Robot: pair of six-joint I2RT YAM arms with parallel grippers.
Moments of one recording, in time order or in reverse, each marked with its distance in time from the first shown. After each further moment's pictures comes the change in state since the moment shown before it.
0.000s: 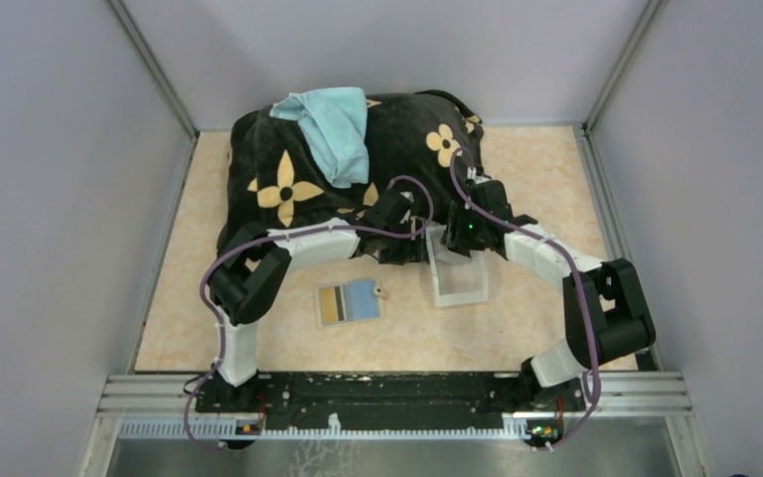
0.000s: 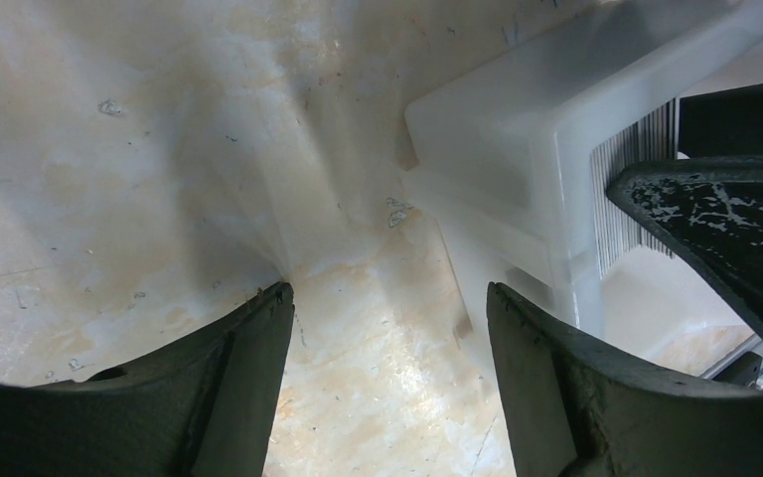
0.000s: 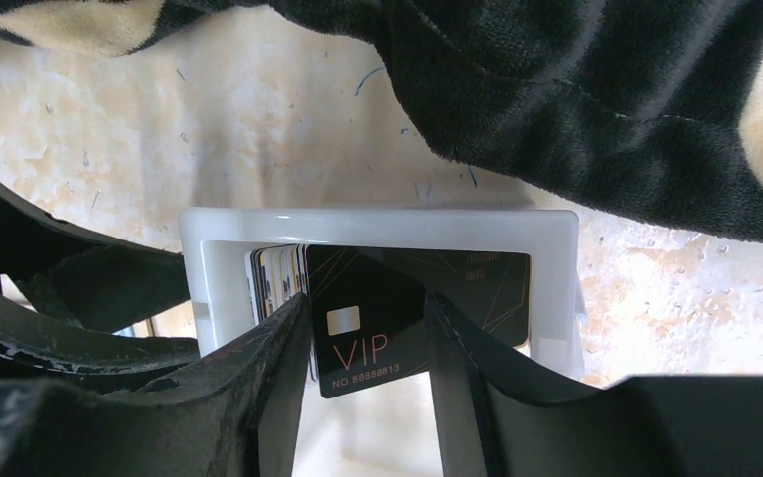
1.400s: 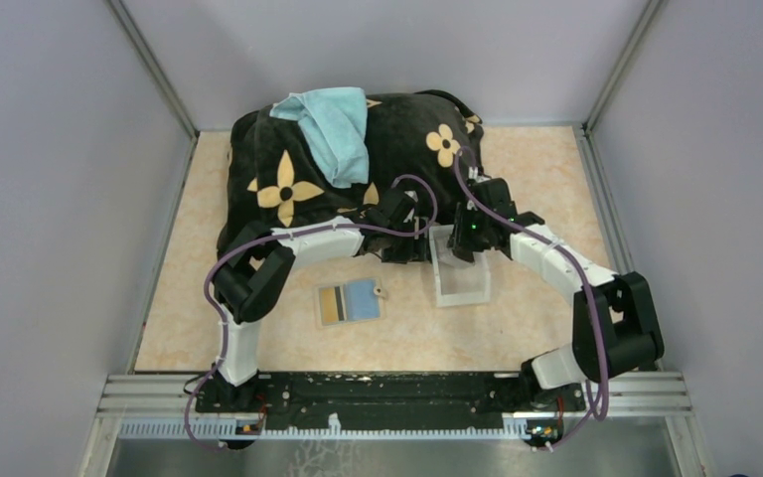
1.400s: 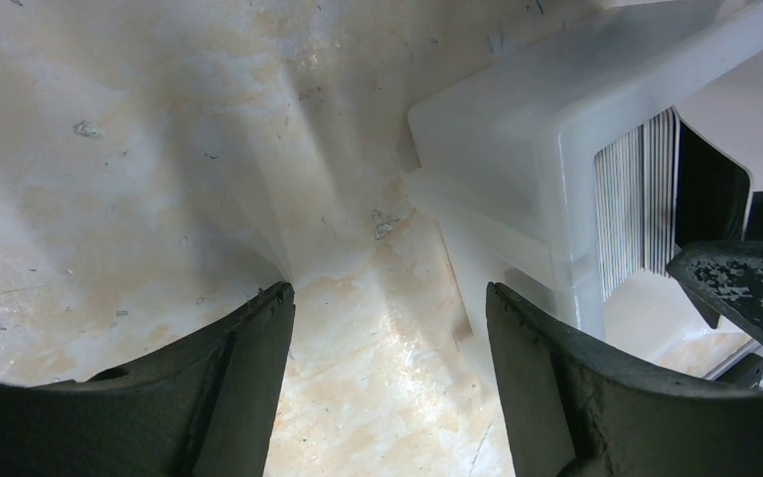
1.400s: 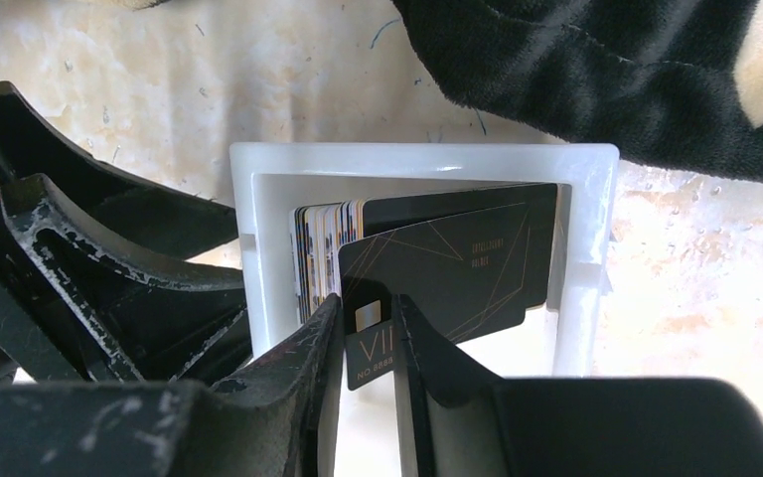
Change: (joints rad) left arm -0.008 0.031 0.044 -0.022 -0.001 -0.001; right arm 0.007 -0.067 0.036 -0.140 -0.015 -0.002
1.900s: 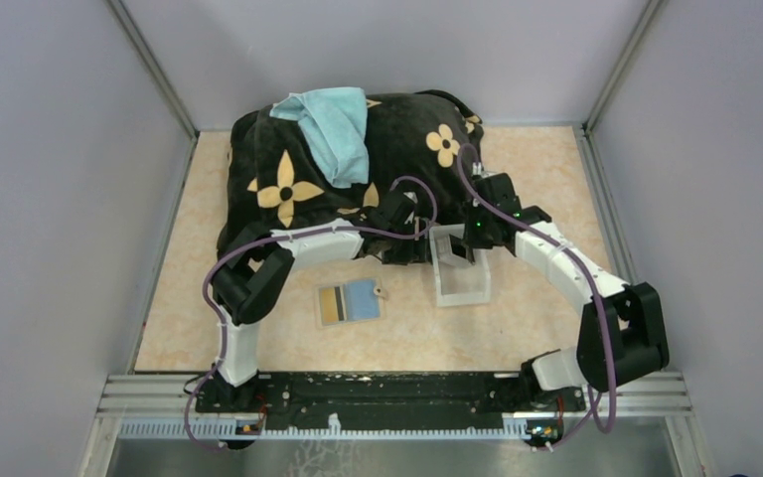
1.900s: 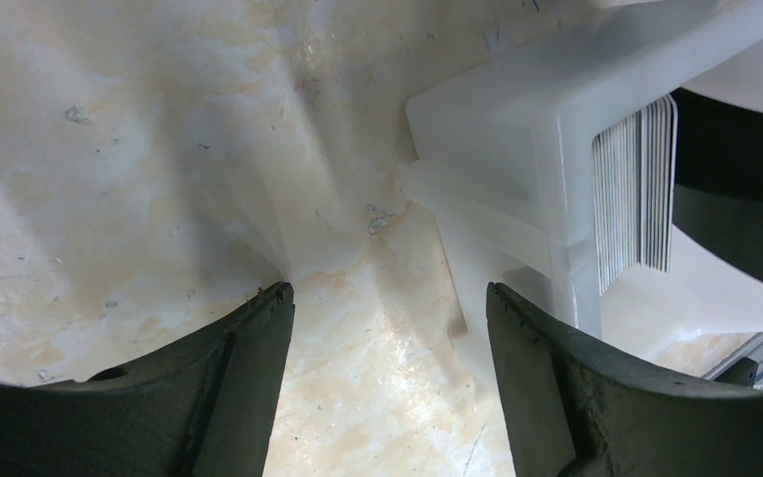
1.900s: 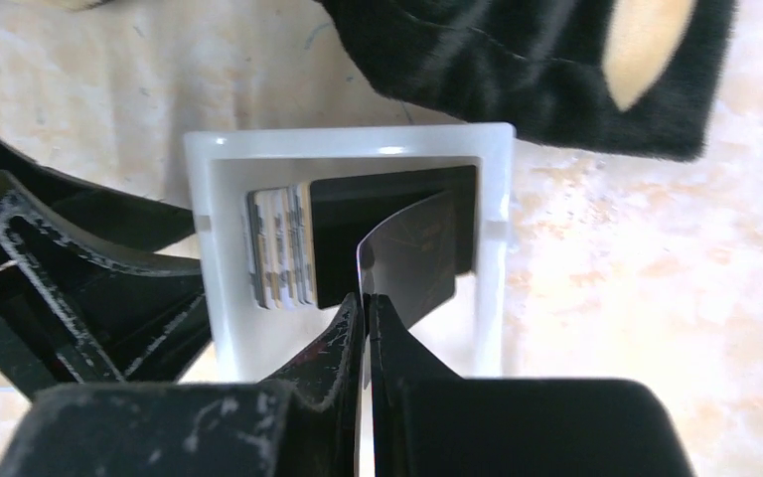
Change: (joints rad) left arm -0.008 -0.010 -0.017 0.017 -0.016 -0.009; right arm 0.002 -0.048 0.055 -0.132 0.103 -0.053
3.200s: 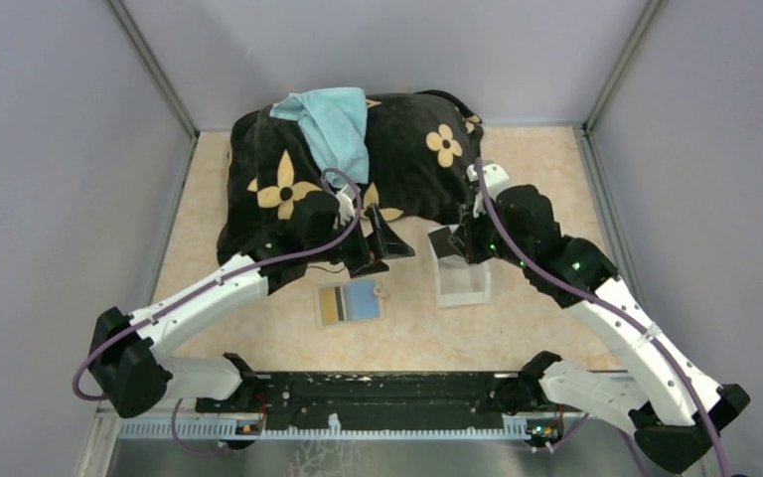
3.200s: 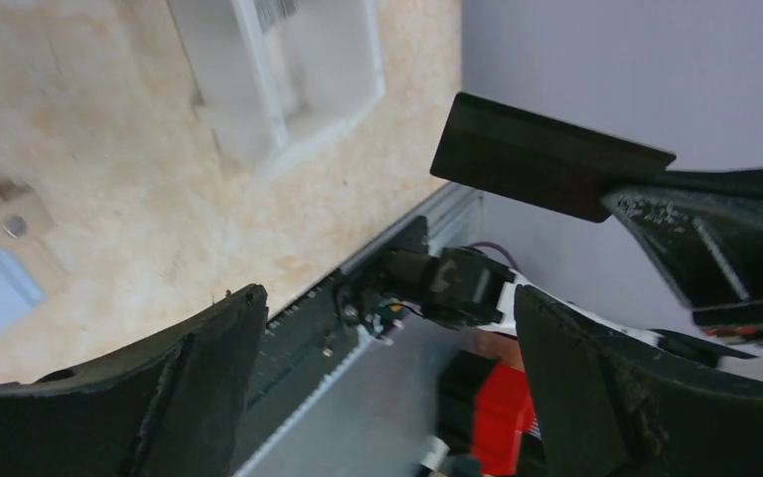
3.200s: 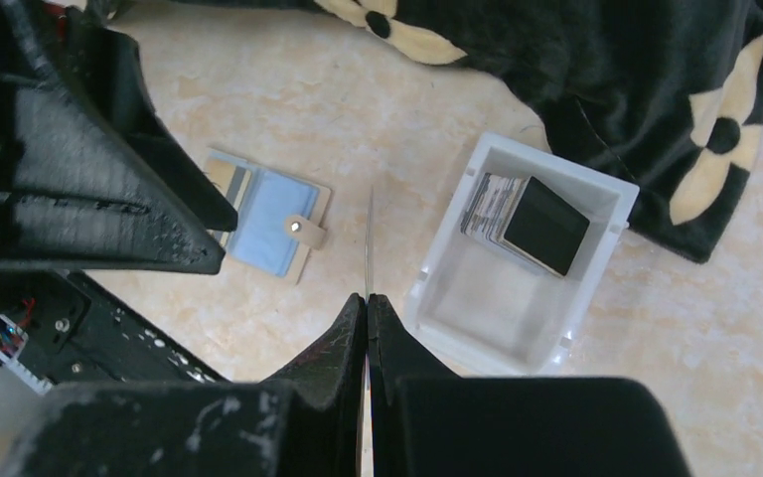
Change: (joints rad) left arm 0.041 -0.730 -0.359 0.017 0.206 -0.312; right arm 0.264 -0.419 0.198 -0.257 -0.007 -0.130
